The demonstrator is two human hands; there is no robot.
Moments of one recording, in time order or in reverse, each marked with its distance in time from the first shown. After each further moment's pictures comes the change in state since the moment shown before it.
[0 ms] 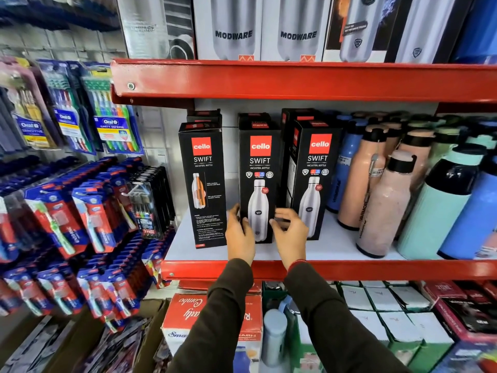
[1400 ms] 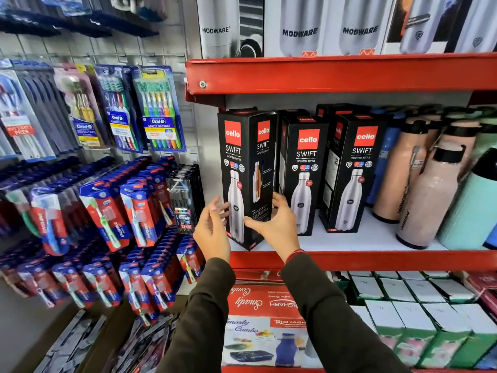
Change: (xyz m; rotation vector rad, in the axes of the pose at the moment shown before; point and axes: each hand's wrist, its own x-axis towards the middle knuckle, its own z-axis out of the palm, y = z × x) left_hand 0.023 -0.019 -0.148 -0.333 0.203 0.047; right_hand -0.053 -0.075 0.095 0.062 -0.177 -0.049
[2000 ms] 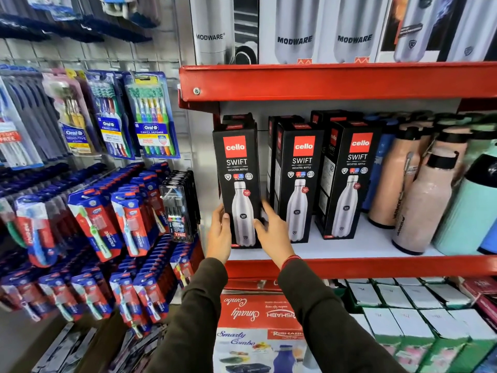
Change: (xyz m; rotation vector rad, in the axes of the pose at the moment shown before) left_hand 0.023 -0.016 0.012 0.197 -0.384 -0.089; right_hand 0.010 0.015 0.004 -0.109 -0.140 -0.036
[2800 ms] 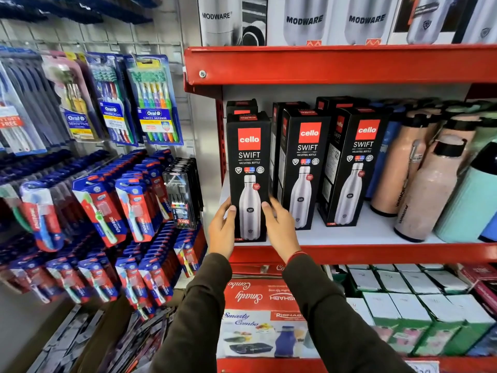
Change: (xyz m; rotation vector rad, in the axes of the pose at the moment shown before) left_hand -0.021 -0.002 -0.005 -0.084 0.060 -0.086; right_hand -0.016 0.007 0.003 0.163 0.038 0.126
